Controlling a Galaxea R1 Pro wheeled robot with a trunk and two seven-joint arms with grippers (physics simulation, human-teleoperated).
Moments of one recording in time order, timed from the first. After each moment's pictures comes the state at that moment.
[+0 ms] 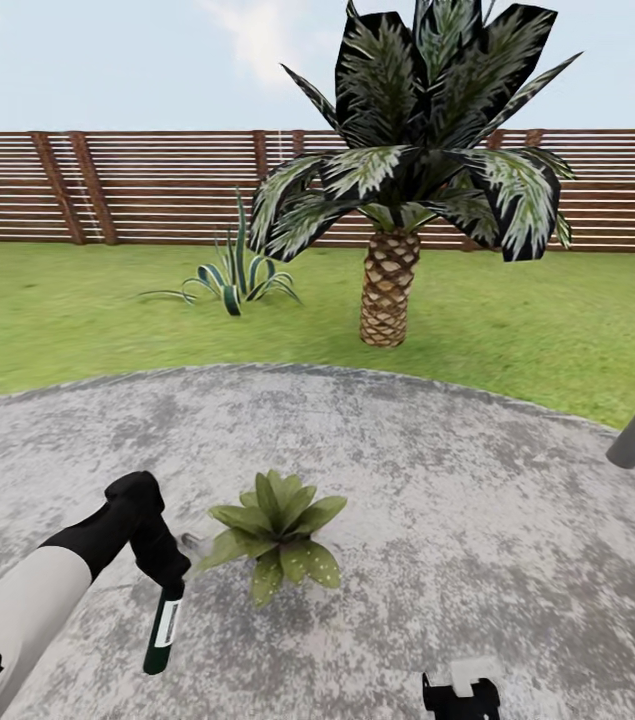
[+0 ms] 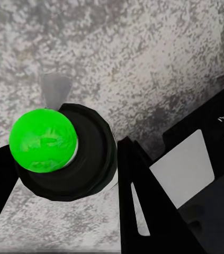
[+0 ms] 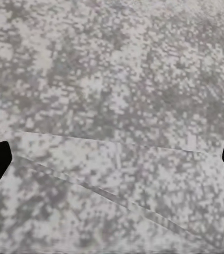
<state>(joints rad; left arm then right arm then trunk) -0.86 0.23 -0.36 -0.65 -0.84 0.98 -1.47 -0.46 0.01 0.21 -0.03 -0.07 -0.41 -0.20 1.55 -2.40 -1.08</state>
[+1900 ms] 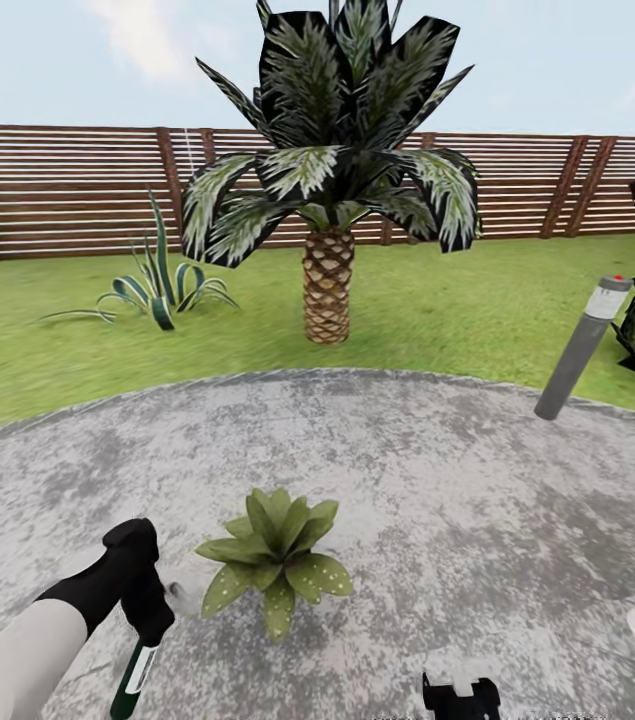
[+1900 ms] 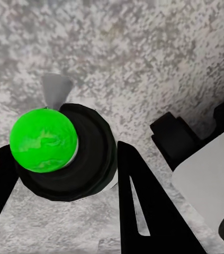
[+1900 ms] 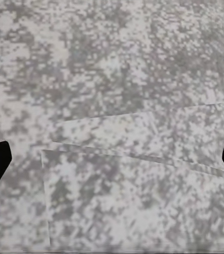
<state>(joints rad) -0.71 0.20 -0.27 -0.65 -0.95 0.86 -1.28 -0.46 0.01 0.21 -0.03 -0.07 -0.41 -0.20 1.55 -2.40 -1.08</state>
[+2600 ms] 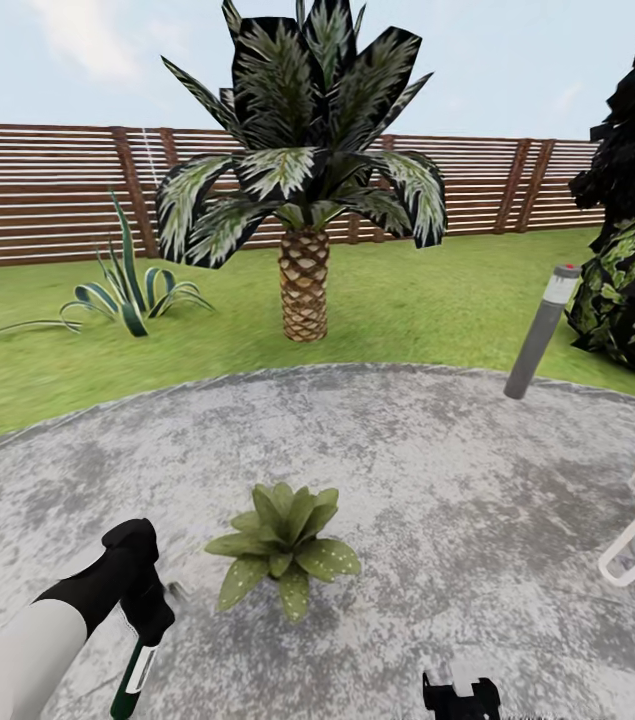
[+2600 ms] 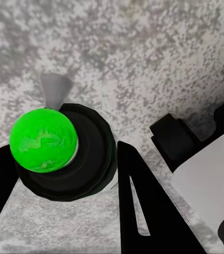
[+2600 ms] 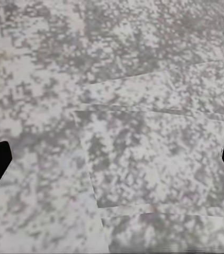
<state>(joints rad) -0.71 0.20 -0.27 -0.65 -0.94 0.86 -1.27 -0.46 0.01 0.21 -0.03 -0.07 -0.41 -0.20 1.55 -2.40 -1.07</state>
